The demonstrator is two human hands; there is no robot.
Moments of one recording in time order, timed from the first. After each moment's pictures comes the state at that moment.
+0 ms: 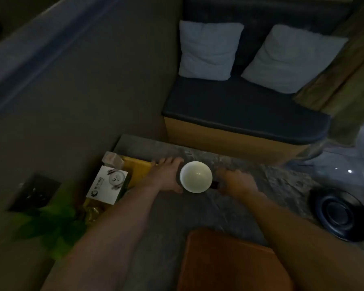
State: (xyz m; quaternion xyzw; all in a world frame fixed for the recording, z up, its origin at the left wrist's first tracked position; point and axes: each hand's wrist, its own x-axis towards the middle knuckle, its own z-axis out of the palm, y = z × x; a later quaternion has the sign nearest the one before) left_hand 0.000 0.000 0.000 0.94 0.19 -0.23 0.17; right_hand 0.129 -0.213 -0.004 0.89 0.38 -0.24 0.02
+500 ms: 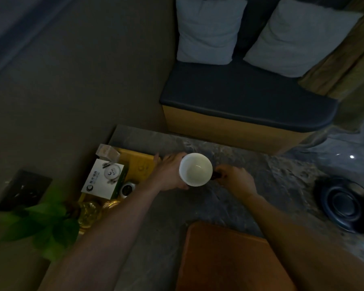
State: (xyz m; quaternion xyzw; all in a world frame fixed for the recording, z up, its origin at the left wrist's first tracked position) left_hand -0.002 -0.014 -0.024 0.94 0.19 -0.14 0.26; right_hand 0.119 -0.224 -0.036 0.90 0.33 -0.23 -0.15
